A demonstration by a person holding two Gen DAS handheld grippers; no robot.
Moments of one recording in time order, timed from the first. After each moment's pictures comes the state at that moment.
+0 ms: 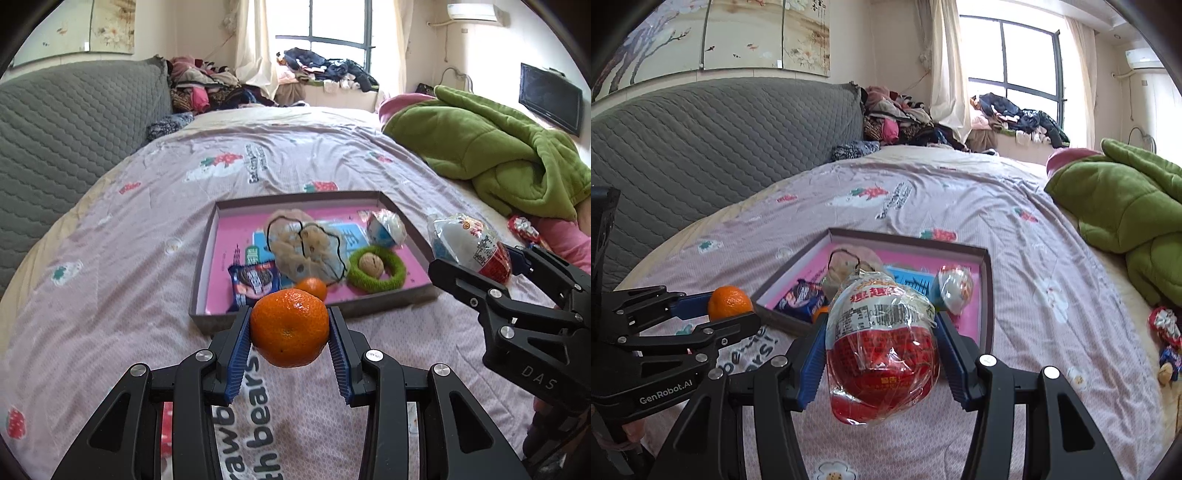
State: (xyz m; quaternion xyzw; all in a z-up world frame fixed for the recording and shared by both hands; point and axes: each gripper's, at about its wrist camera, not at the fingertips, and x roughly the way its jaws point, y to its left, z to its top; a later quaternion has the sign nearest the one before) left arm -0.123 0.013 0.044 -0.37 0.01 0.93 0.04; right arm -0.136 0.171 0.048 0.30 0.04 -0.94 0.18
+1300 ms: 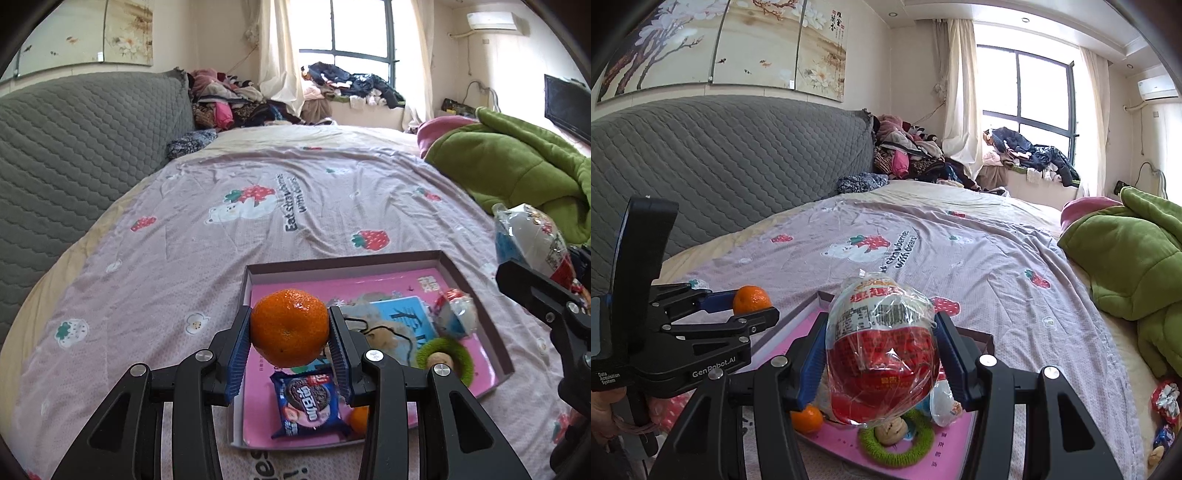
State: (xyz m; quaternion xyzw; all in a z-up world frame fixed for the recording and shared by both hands) left arm -0.242 -0.018 0.053 -0.34 0.01 0.94 -0.02; right arm -0.217 0.149 0.078 0.24 0.06 -0.95 0.20
